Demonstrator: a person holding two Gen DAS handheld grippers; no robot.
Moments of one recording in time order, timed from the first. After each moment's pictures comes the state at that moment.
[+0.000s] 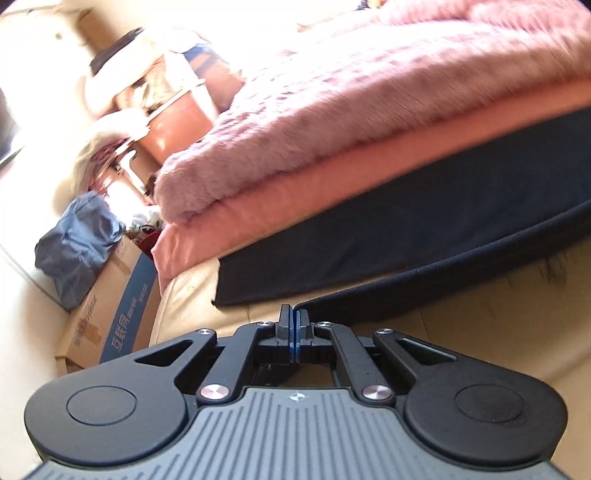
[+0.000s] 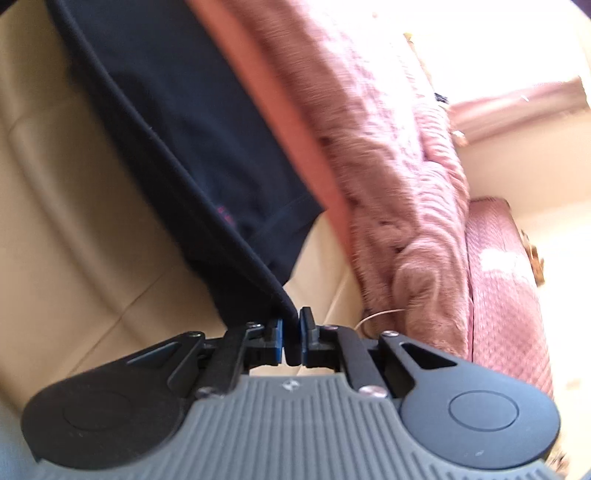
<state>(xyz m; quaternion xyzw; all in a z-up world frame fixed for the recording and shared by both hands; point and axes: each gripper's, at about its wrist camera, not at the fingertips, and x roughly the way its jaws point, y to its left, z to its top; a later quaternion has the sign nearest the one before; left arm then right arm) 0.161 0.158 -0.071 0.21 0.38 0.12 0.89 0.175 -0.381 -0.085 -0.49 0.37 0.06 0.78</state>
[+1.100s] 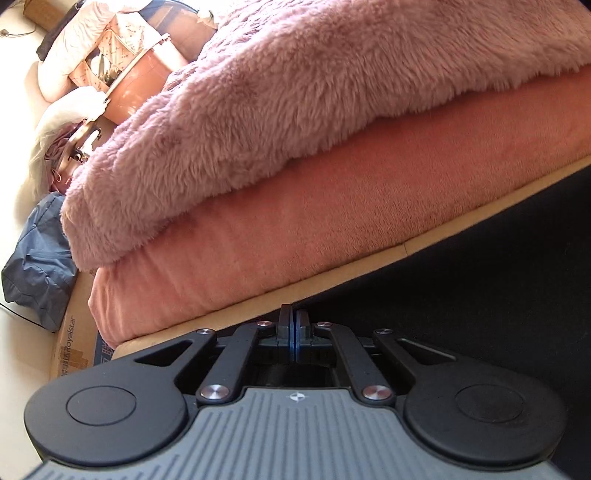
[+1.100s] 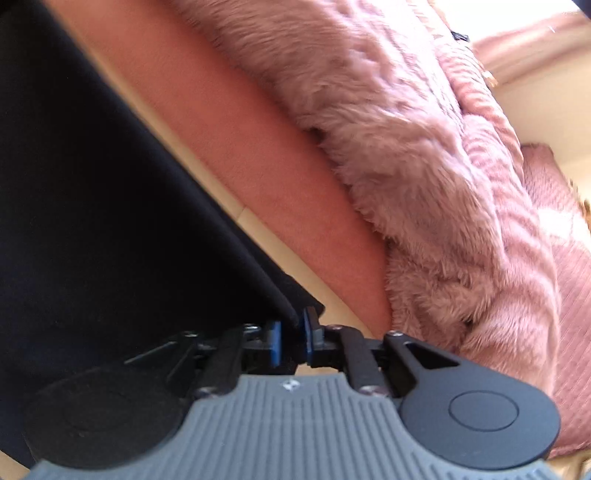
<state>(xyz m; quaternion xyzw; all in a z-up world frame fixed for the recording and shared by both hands) 0.384 0.161 -0.163 0.25 0.48 0.14 0.83 0.431 -0.366 -0.169 -0.40 0.46 0.06 0.79</state>
